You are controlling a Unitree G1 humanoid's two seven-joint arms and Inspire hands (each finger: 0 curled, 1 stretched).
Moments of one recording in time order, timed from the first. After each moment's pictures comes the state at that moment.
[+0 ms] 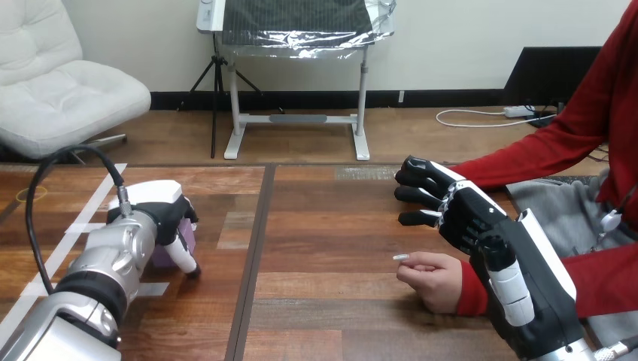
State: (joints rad) left arm -0.83 0.42 -0.50 1.24 0.74 0.01 -0.10; right arm 0.26 -0.20 -0.02 -0.12 0.18 -0.50 0.41
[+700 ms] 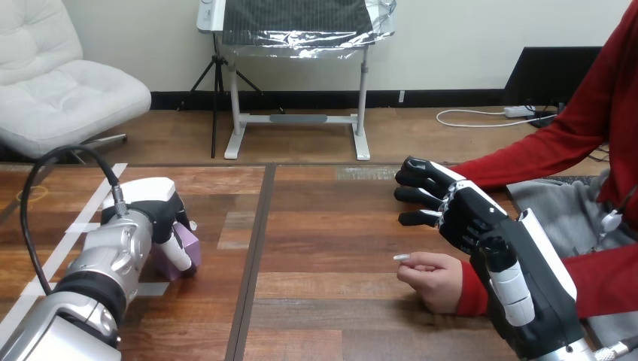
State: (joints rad) left arm -0.83 0.42 -0.50 1.25 0.74 0.03 -0.06; right arm 0.26 -0.20 -0.02 -0.12 0.18 -0.50 0.41
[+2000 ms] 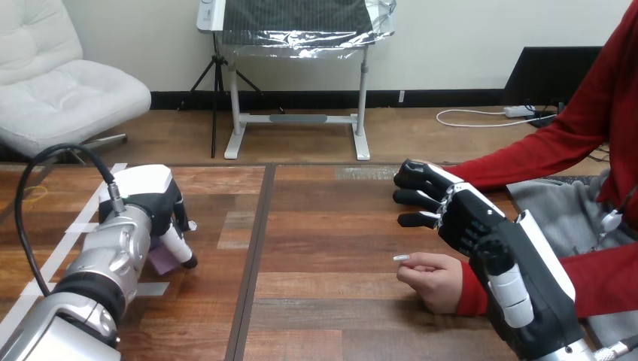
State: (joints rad) left arm -0.83 0.42 -0.49 1.26 0.70 0.01 0.05; right arm 0.26 -0.21 -0.02 -0.11 0.17 -0.50 0.42
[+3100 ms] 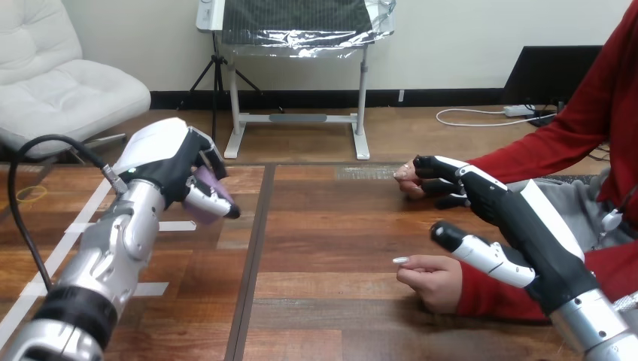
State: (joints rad) left arm -0.67 0.46 -0.33 0.86 0.57 -0.10 0.09; right arm 0.04 -0.37 -0.09 0.13 -0.07 -0.53 0.33
